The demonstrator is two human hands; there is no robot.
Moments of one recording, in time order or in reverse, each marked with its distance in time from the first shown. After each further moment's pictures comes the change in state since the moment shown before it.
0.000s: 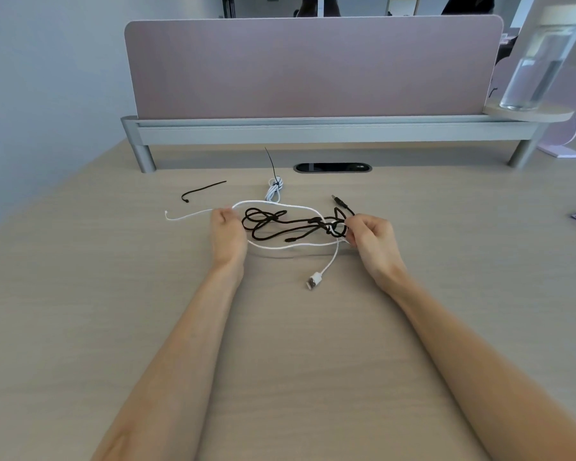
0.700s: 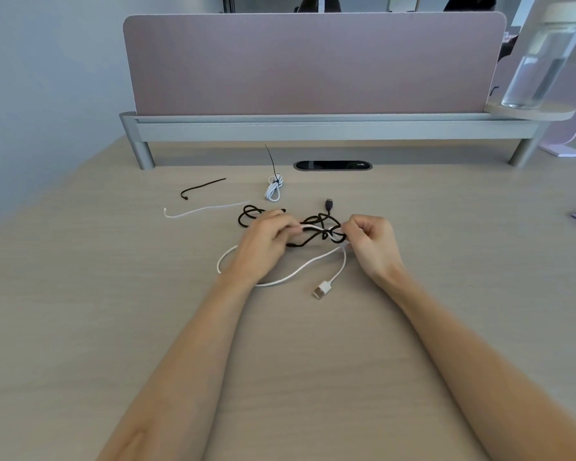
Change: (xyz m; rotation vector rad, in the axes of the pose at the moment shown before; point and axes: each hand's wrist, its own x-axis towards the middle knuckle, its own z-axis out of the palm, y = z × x) left_hand -0.013 -0.011 0.013 0.466 -0.526 0.763; right_hand -0.002 0.001 0.001 -0.078 -0.023 -0.117
